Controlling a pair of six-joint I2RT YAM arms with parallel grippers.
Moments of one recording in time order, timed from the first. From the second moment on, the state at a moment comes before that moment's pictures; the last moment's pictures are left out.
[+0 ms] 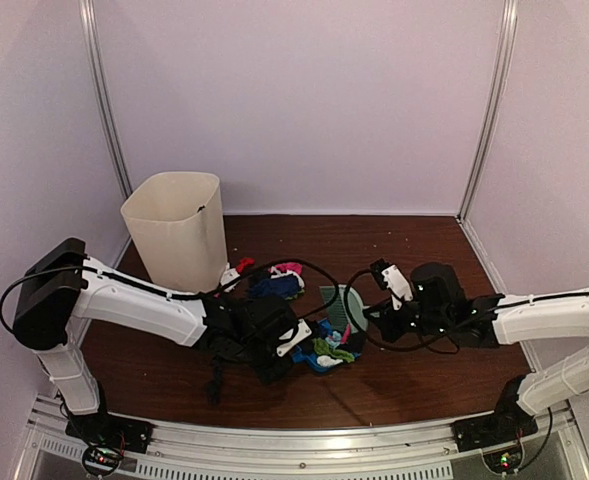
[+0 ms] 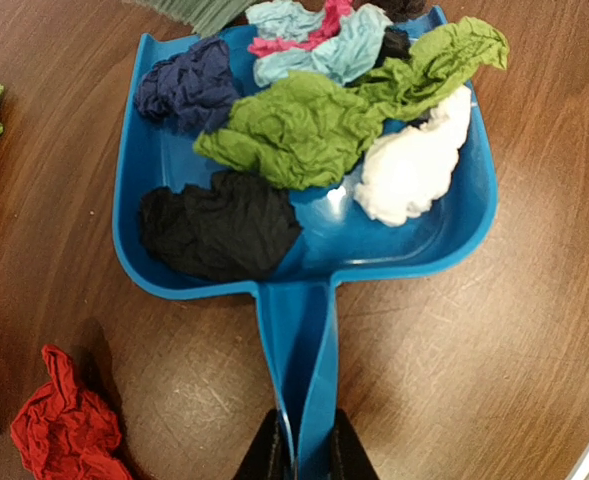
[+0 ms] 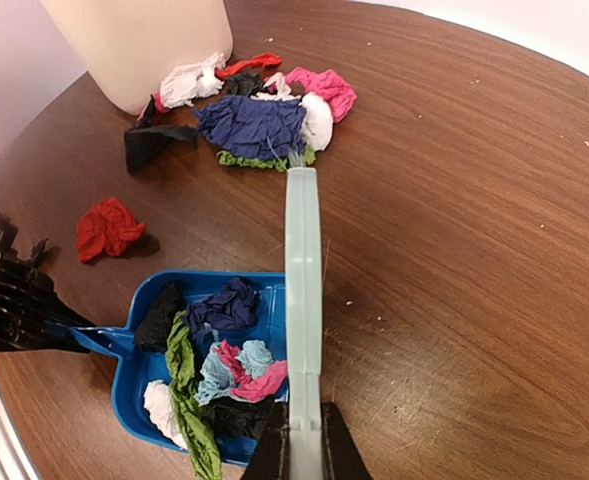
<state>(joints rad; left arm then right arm) -1.17 1.78 1.03 -0.30 -0.09 -0.09 0.82 1.25 0.55 0.11 0.02 0.23</state>
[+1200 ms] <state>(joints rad) -1.17 1.78 1.01 -0.28 -0.09 -0.10 0.90 1.14 0.62 -0.37 0.45 0.55</state>
